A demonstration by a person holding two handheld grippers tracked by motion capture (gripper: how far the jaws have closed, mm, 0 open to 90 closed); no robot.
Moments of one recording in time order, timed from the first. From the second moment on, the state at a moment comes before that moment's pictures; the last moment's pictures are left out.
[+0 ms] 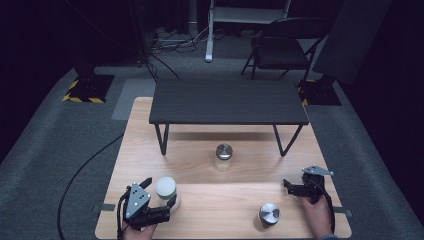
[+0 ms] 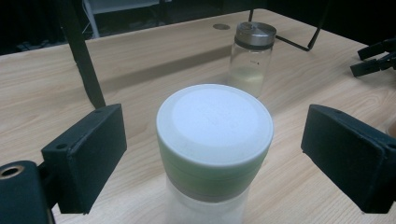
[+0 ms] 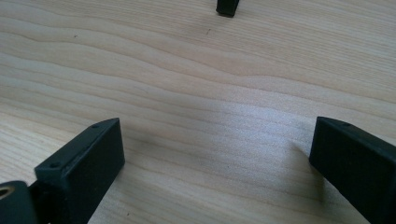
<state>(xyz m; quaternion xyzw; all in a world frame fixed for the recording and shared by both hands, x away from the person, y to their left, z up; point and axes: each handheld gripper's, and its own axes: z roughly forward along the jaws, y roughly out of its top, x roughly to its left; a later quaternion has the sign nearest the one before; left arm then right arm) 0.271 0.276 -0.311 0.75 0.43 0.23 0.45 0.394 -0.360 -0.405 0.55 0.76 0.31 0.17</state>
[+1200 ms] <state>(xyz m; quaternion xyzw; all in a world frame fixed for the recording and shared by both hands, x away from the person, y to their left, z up) 0.296 0.255 -0.330 0.76 0.45 0.21 0.42 0.395 -0.361 -0.405 0.54 0.76 0.31 0.17</state>
